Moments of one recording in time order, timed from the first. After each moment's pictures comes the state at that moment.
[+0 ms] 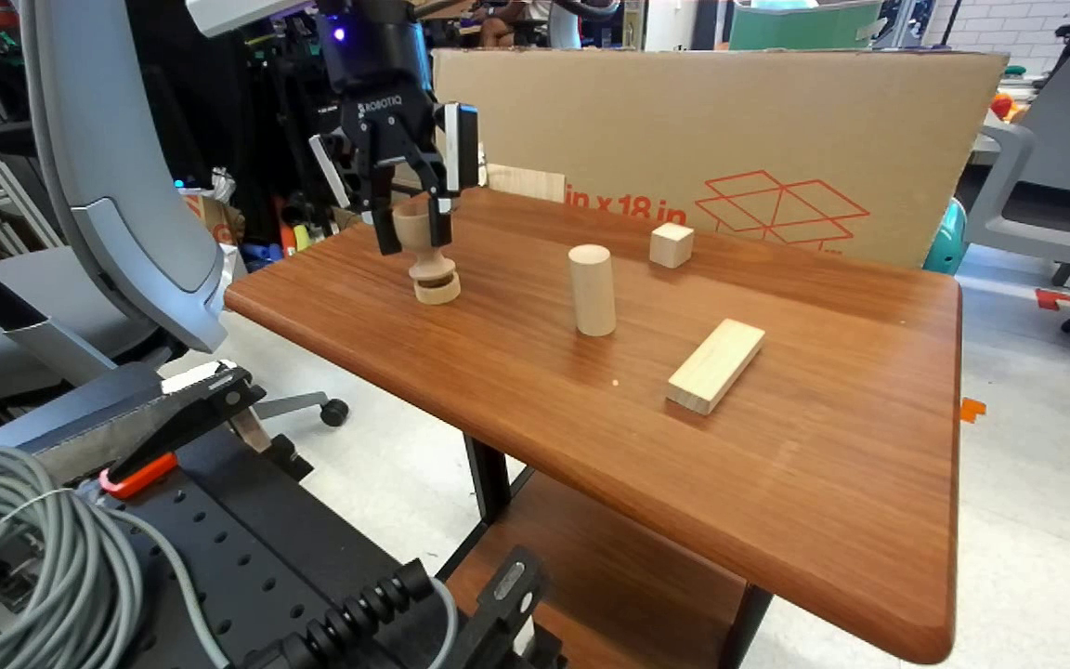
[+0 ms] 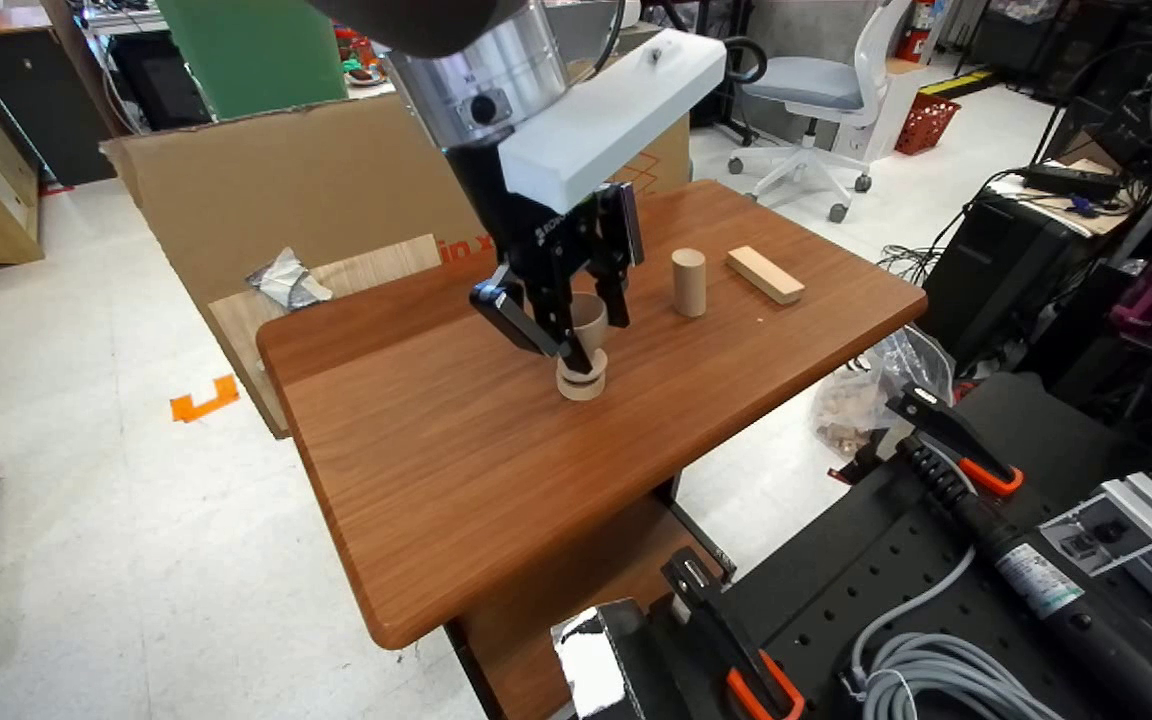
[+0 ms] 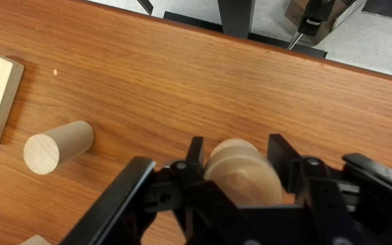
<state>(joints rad) 0.21 0.46 0.08 -2.02 -0.31 2.17 0.17</state>
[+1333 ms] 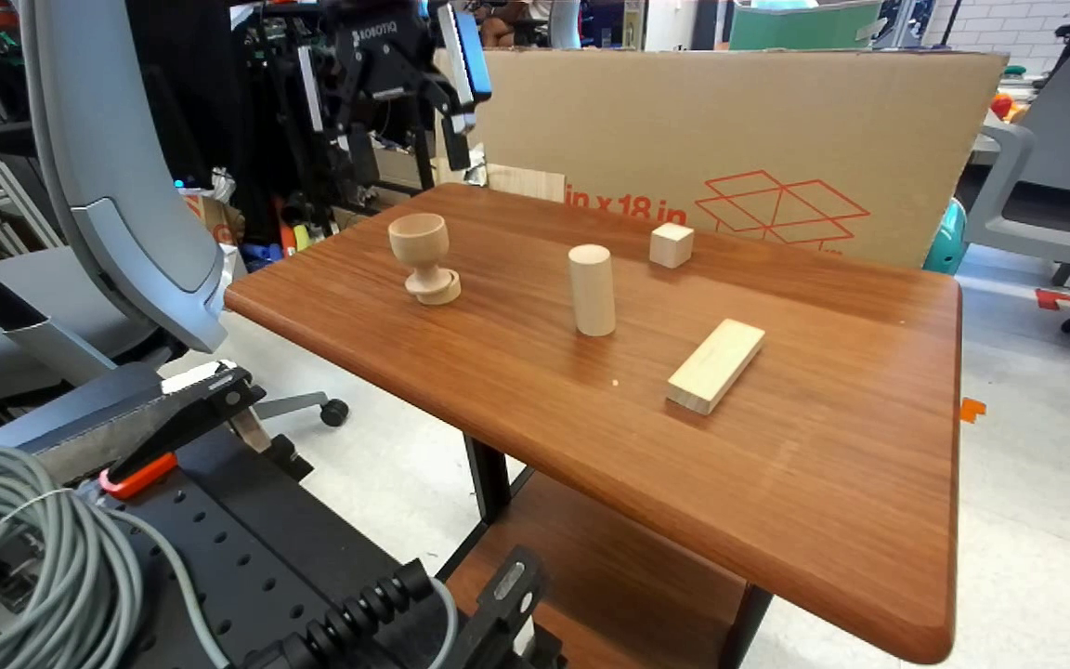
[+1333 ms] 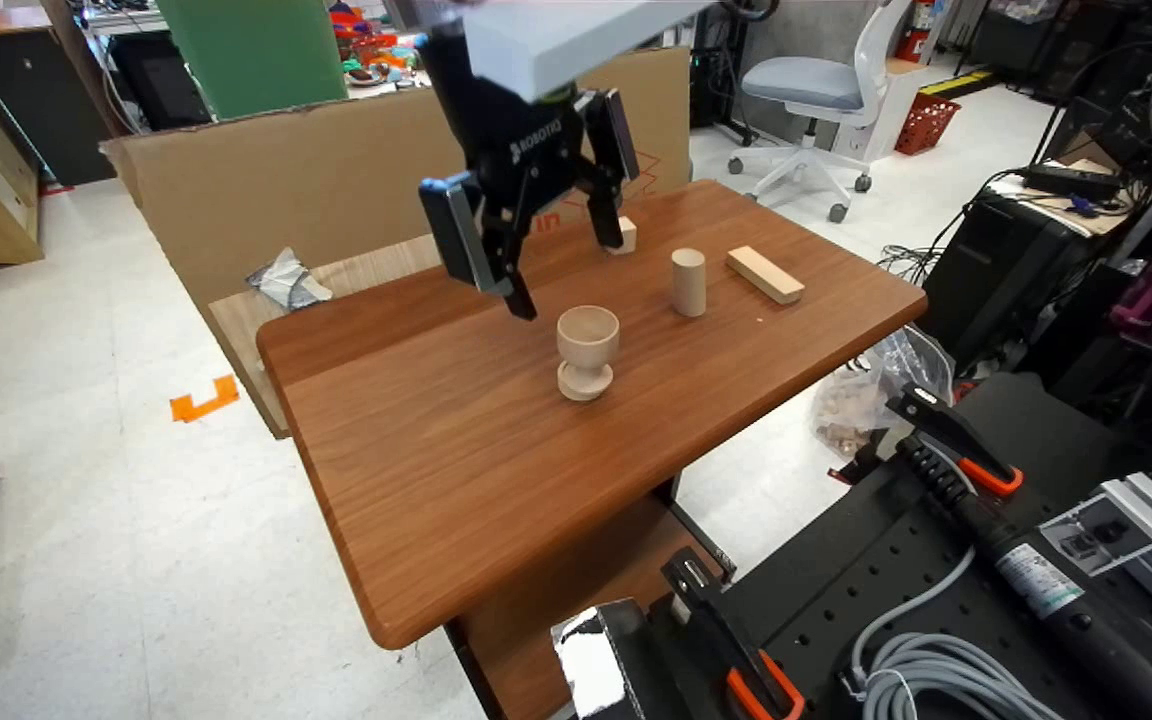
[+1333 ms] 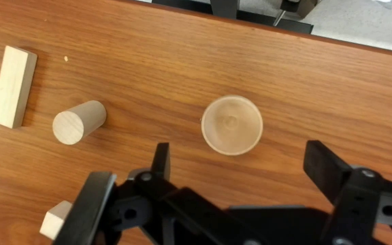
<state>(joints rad) 0.20 0.37 0.07 -2.02 -0.24 2.17 0.17</state>
